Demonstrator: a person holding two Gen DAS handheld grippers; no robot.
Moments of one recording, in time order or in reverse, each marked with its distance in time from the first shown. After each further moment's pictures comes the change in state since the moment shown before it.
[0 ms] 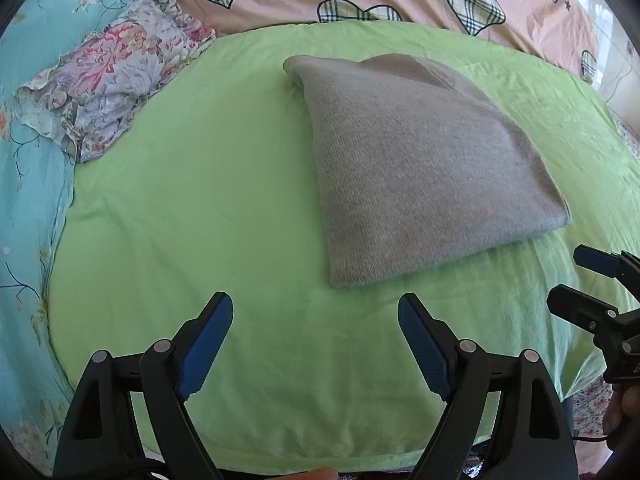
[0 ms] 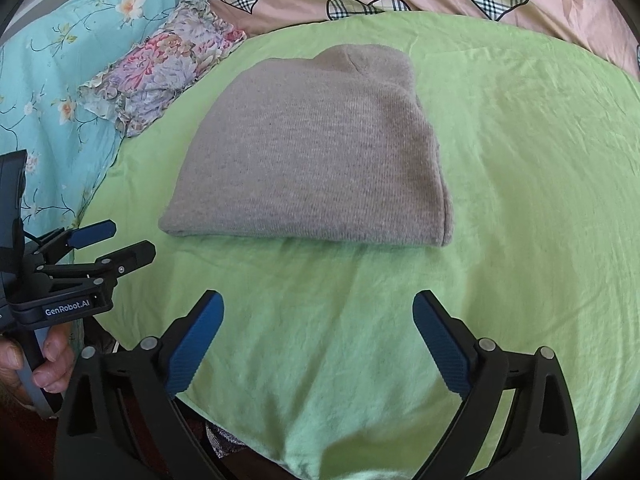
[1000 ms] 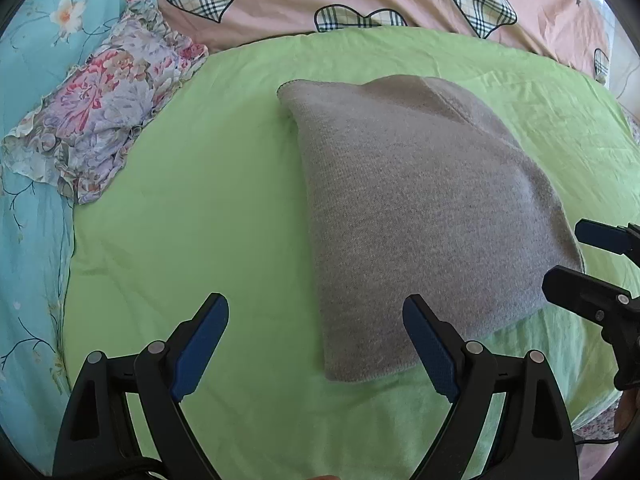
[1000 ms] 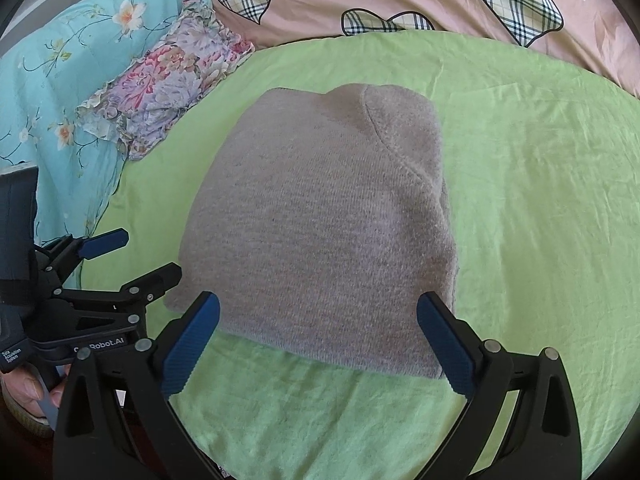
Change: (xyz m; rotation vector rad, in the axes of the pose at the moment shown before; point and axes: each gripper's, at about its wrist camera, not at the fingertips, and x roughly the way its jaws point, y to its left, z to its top) left arm 0.014 -0.010 0.057 0.034 0.011 0.051; right arm 0.011 -0.002 0.079 -0.033 0.011 0.033
